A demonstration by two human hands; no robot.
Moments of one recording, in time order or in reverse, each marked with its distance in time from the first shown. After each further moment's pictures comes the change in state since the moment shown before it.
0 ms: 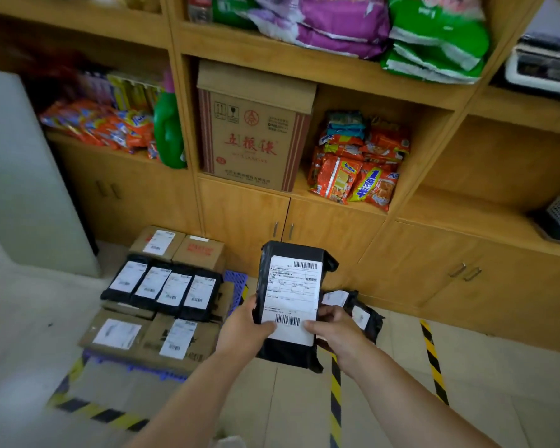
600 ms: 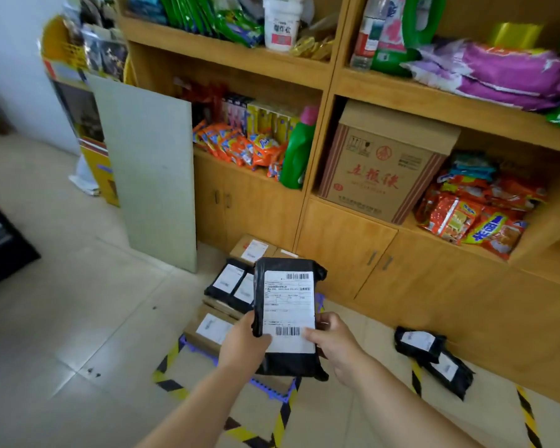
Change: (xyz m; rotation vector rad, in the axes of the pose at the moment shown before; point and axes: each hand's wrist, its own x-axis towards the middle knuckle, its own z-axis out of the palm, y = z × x) left_hand -0.053 -0.133 -0.262 -0.022 0.229 -0.151; right_hand -0.044 -0.015 0.306 -0.186 -0.204 -0.068
